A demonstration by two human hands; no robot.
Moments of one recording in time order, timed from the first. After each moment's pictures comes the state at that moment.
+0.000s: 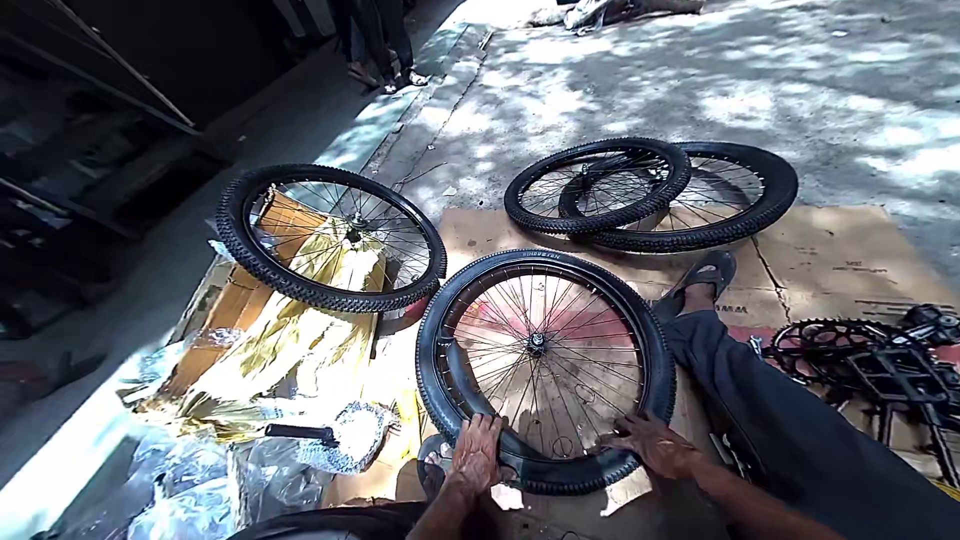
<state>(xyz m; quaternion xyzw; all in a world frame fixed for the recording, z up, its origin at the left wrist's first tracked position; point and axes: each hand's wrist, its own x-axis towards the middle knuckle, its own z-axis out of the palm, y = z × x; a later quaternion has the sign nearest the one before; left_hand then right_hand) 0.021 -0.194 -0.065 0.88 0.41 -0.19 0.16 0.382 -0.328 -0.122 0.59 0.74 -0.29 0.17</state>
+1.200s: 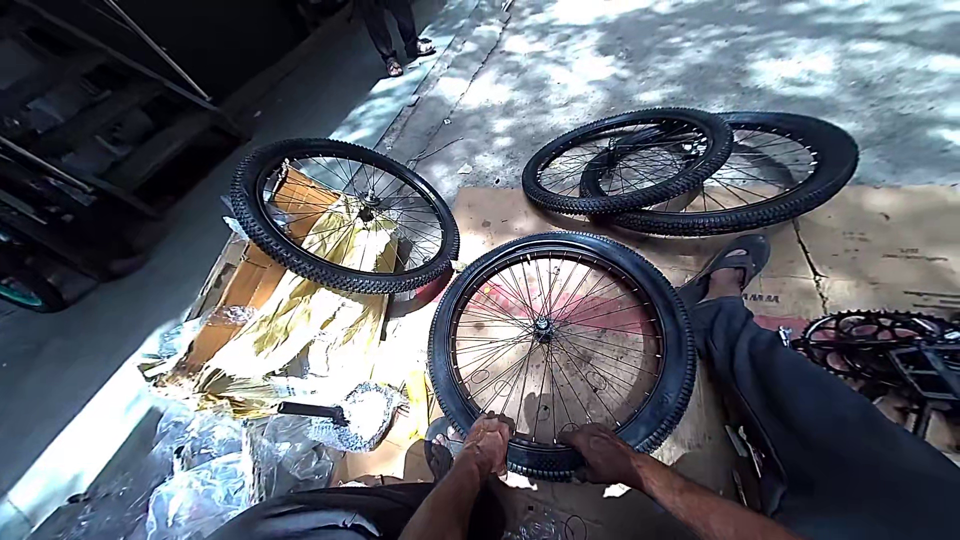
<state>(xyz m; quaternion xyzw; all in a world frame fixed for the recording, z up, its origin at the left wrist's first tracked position) 0.034 -0.192 -0.071 0.82 0.34 -0.41 0.20 0.262 -0.291 -0.094 0.54 0.73 -0.41 0.09</state>
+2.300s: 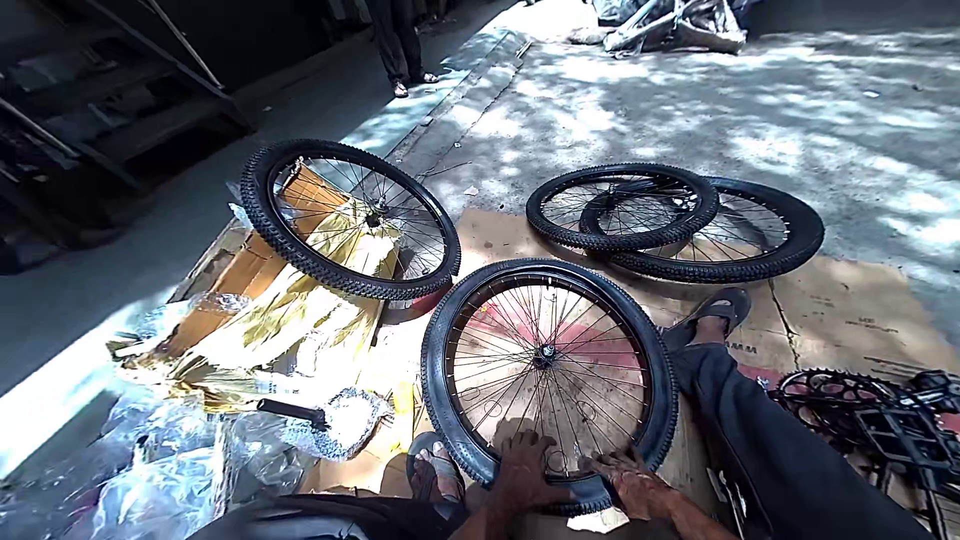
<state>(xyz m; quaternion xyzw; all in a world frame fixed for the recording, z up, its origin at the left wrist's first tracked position) 0.081 -0.231 -0.096 0.85 0.41 -0.08 0.32 0.330 -0.320 -0.117 0.60 0.67 -0.38 0.22</state>
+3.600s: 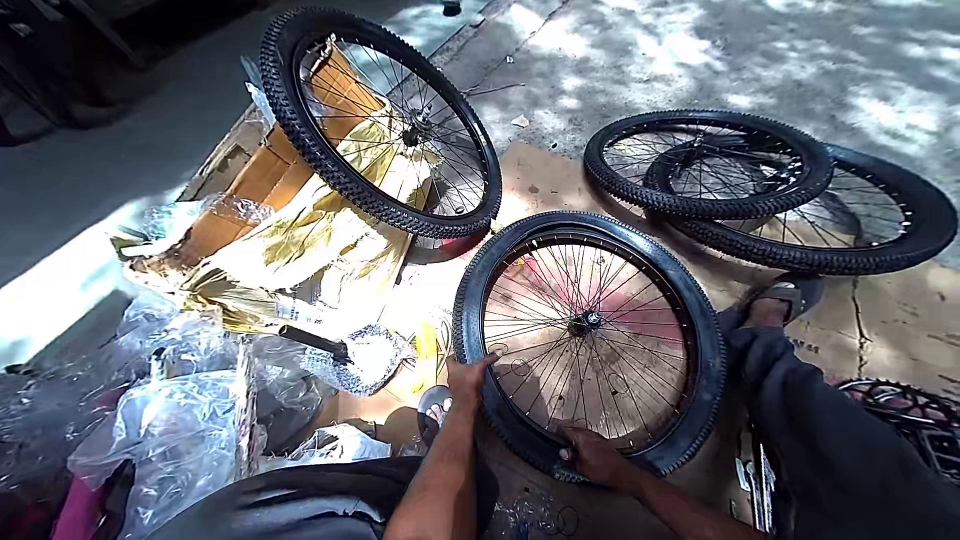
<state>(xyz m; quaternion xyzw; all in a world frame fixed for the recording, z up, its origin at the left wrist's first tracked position) -0.024 -0.124 -0.128 0.27 0.77 0.28 0.50 0.219 -0.278 -0.135 0.57 0.66 -0.47 0.11</state>
